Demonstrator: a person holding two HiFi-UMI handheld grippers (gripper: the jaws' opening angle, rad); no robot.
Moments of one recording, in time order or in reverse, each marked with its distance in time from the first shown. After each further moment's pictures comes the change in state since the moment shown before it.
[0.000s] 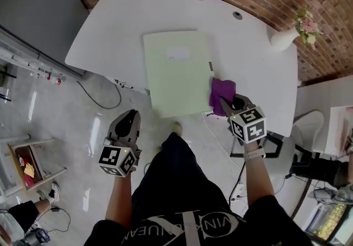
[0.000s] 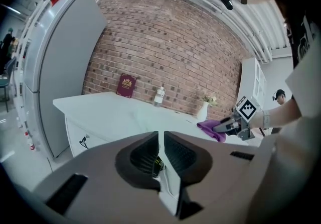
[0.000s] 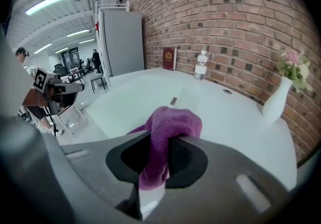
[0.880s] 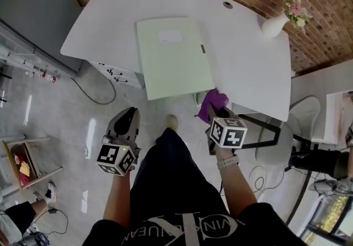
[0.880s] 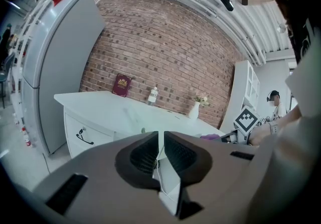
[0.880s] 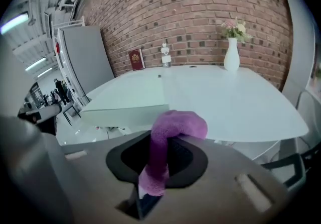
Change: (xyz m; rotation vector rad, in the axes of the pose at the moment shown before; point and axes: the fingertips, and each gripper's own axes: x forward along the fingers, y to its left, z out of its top) left arm -0.038 -0.036 -0.031 -0.002 -0.017 -0.049; right arm -0.021 0.053 -0.083 0.475 -0.058 -0.228
